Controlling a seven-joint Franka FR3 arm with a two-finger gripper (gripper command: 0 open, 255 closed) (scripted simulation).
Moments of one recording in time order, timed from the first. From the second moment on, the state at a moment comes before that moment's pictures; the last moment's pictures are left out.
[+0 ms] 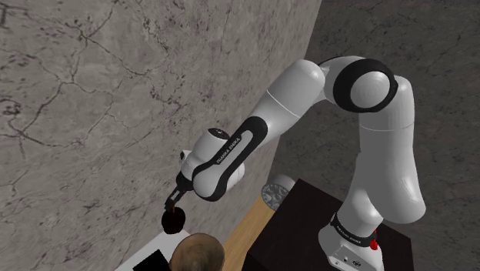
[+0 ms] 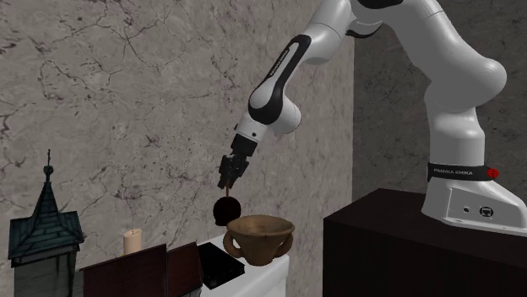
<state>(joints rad) 0.37 0.46 0.19 -2.23 0.45 3.10 -0.25</state>
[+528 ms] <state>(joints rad) 0.42 0.35 0.13 -2.25 0.42 3.02 -0.20</state>
